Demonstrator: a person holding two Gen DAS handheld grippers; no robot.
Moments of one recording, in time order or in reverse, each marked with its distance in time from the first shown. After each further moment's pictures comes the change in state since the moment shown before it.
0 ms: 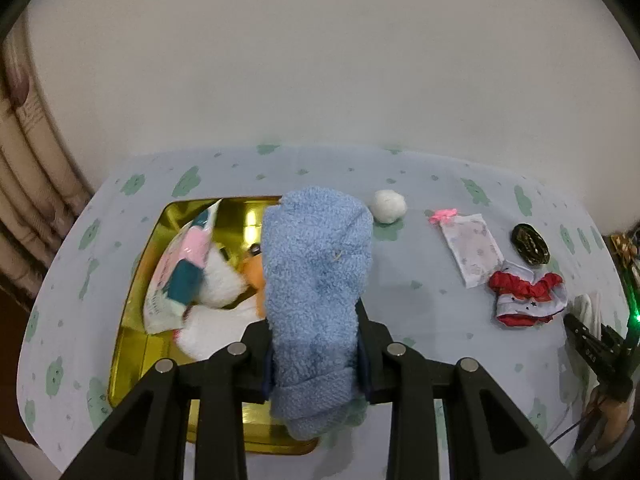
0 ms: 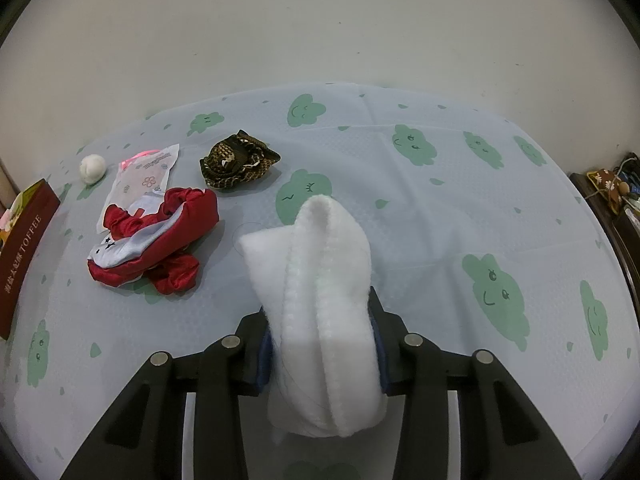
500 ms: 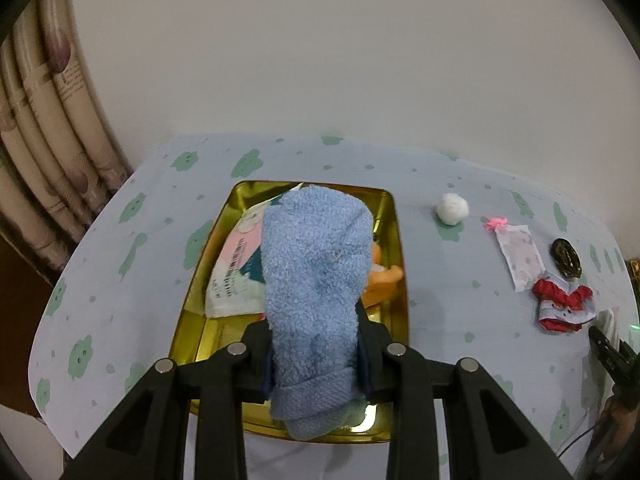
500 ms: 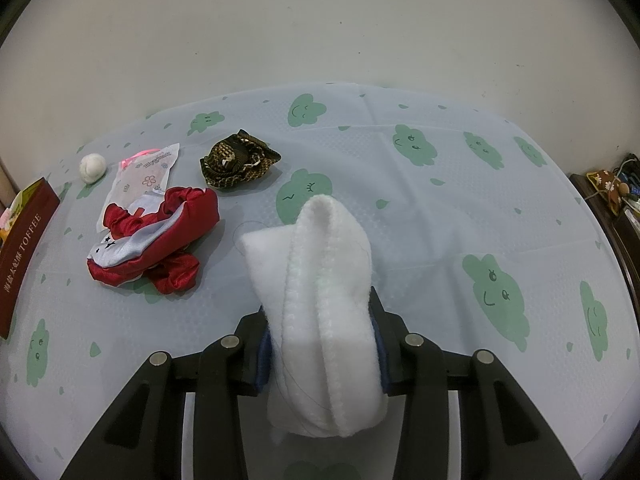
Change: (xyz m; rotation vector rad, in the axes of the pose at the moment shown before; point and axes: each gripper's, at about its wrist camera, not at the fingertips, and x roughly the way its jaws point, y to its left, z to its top) left arm -0.006 0.058 -0.012 -0.092 0.006 0.084; right arm 0.000 0.000 0.000 0.000 0.001 0.000
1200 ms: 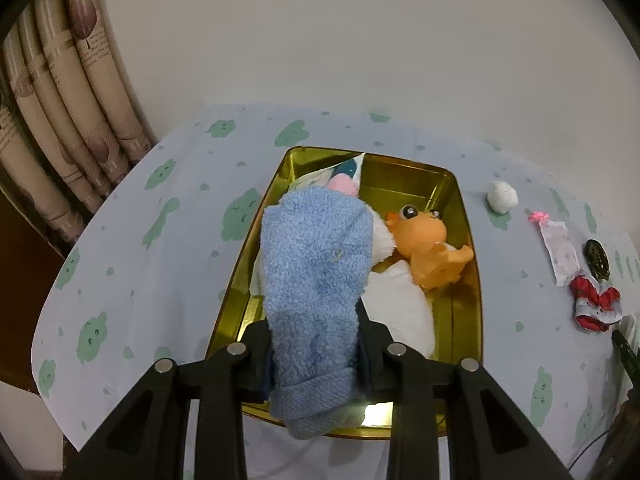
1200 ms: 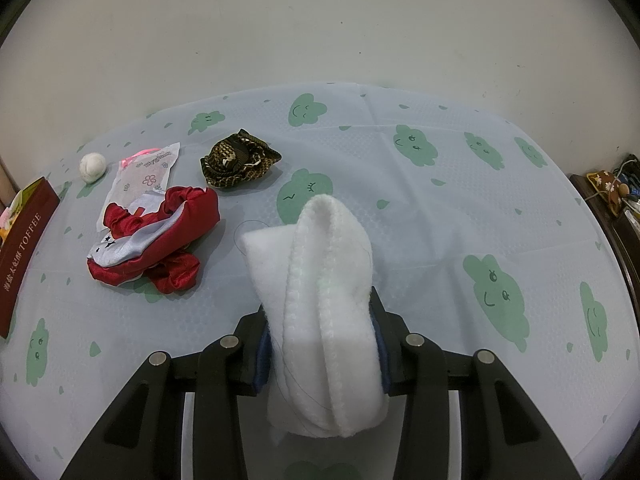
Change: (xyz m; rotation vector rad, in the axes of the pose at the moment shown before) left arm 0.023 0.041 -0.014 -0.052 0.052 0.062; right arm 0.000 0.000 0.000 0.000 0.000 0.000
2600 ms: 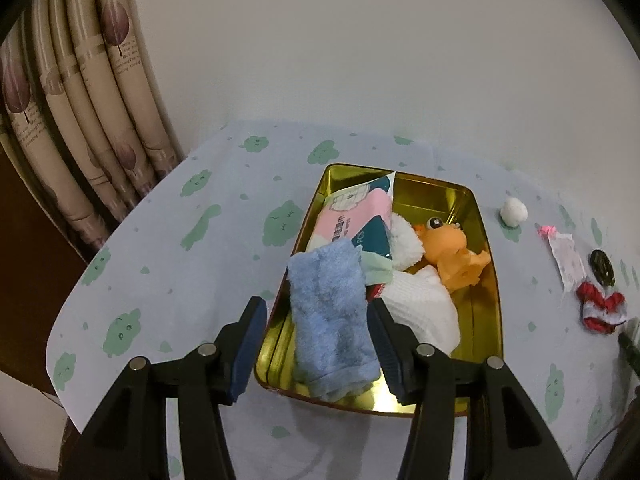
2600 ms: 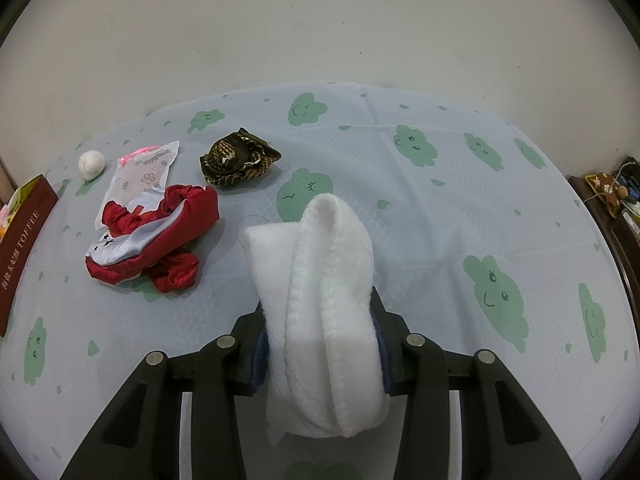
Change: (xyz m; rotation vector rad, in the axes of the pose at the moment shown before) left arm -0.027 0.025 -0.015 -0.025 -0.094 0.047; right arm 0.000 0.002 0.000 -0.009 0.002 -0.008
